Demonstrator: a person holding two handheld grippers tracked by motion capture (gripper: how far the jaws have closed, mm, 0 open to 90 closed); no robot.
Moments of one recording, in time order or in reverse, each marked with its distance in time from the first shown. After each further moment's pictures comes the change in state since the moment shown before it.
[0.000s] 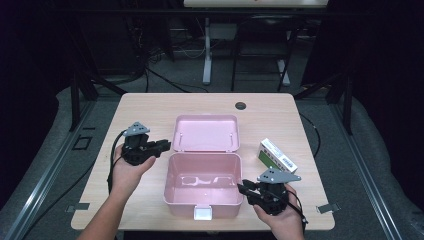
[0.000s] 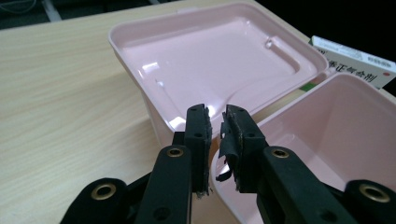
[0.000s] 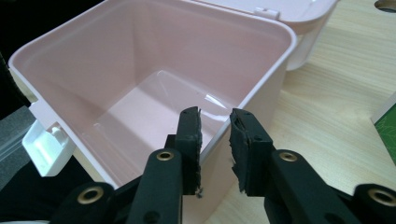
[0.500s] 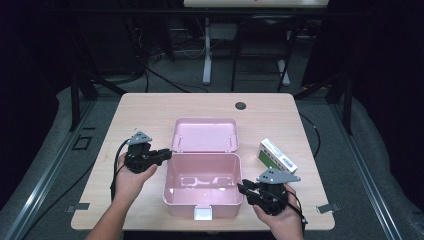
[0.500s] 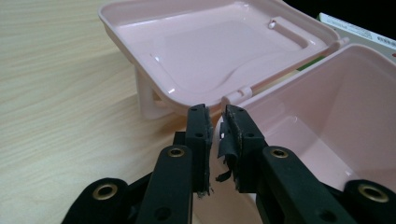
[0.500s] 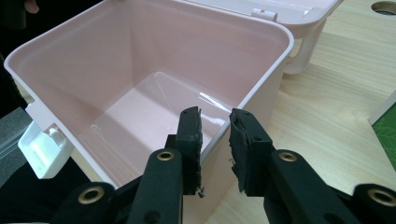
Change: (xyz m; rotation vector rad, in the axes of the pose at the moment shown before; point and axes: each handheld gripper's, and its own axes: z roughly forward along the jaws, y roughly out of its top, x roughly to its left) left arm 0.002 -0.025 0.011 0.030 -0.024 -0.037; right arm 0.001 0.000 0.001 -0.006 -0.007 -0.004
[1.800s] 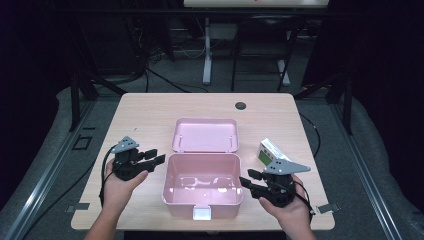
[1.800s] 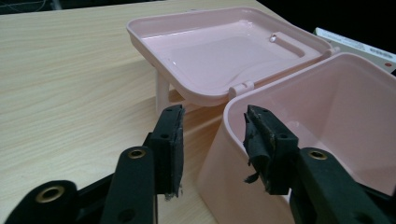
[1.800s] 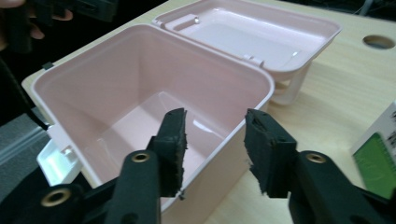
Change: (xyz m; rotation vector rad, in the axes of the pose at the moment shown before) left arm 0.006 -0.012 -0.034 -0.071 0.021 0.000; right arm -0.012 0.028 -0.017 -0.039 0.032 -0.041
